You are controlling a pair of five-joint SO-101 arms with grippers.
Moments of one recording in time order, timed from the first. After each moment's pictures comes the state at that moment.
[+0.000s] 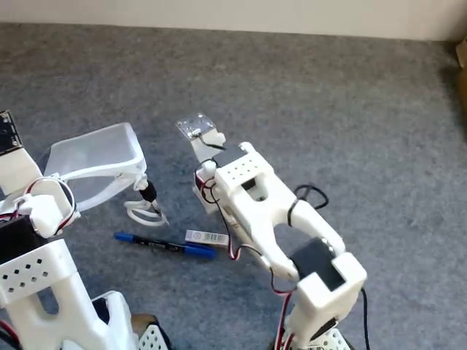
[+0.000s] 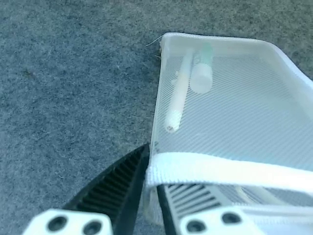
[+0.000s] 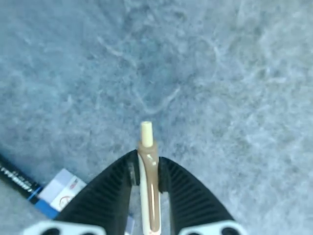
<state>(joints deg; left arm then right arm) -34.7 -52.0 38.5 76.0 6.2 -37.2 8.9 14.8 59.3 5.4</state>
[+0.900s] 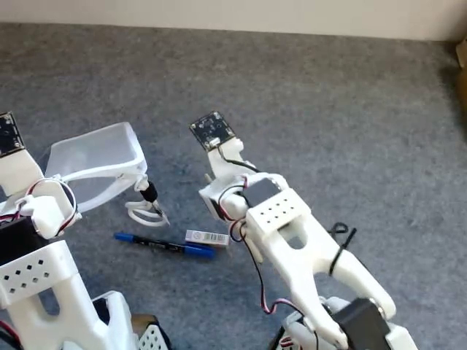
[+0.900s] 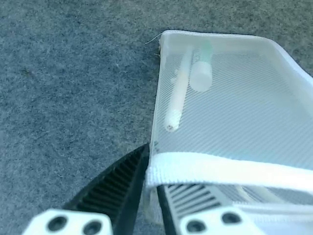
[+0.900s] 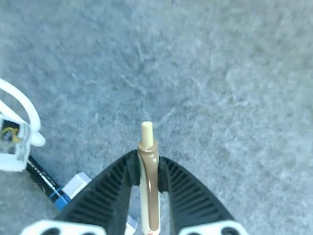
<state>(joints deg) -34.7 -52.3 39.5 75.8 6.2 -37.2 -20.2 39.4 42.9 5.4</state>
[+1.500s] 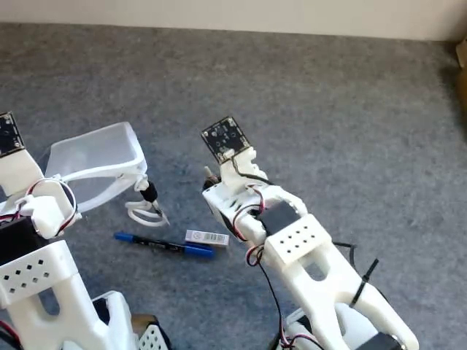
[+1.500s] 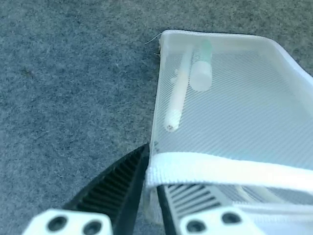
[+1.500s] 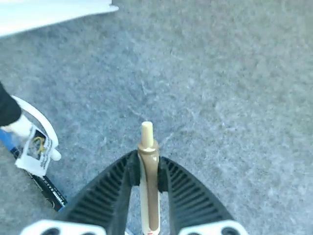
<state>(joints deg) -34.7 -52.2 39.5 75.7 6.2 -37.2 -35.1 50.1 35.3 5.4</state>
